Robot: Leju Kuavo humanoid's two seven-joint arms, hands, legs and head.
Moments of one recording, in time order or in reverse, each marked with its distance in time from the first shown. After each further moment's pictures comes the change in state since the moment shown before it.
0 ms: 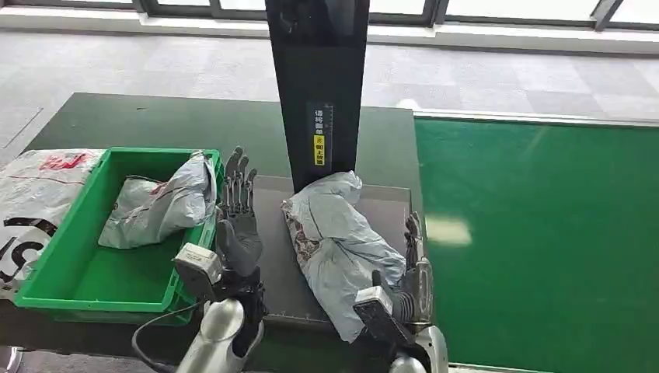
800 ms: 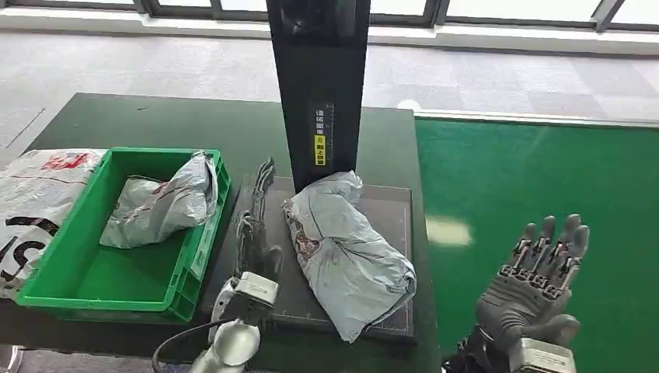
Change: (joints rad) left arm 0.041 0.016 -0.096 -0.023 -0.437 0.128 0.113; right arm 0.154 -0.007 -0.092 -0.591 -0.523 0.000 -0.200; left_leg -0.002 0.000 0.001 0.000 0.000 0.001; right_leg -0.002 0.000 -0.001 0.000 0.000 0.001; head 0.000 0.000
